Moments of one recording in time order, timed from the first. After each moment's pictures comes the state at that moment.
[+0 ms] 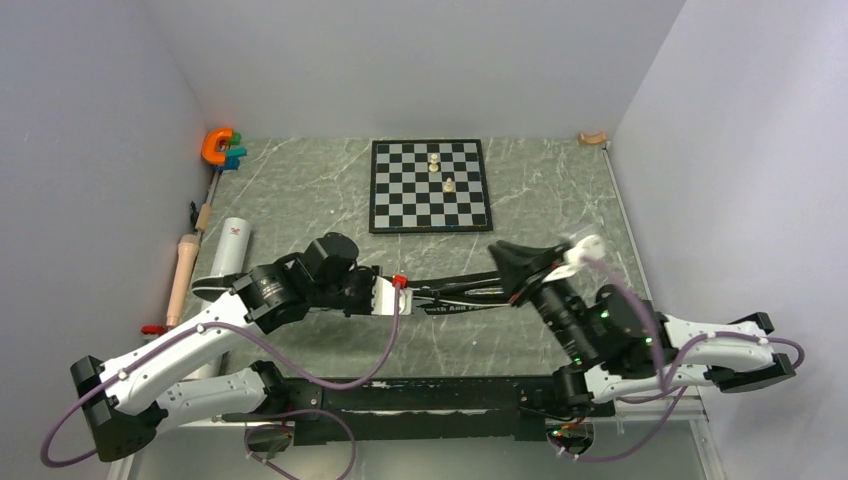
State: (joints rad) left arm -0.92 0.97 0.98 -0.69 0.28 0.71; right arm 1.61 0.68 0.91 -0.01 1.00 -0.12
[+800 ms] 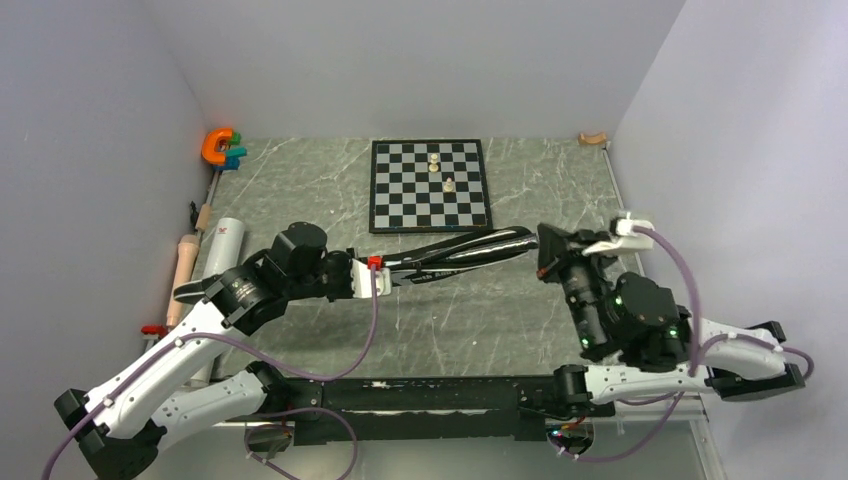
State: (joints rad) left arm -0.77 0.88 0.98 -0.67 0.26 0.76; right arm 1.57 0.62 1.05 -0.30 1.43 0.24
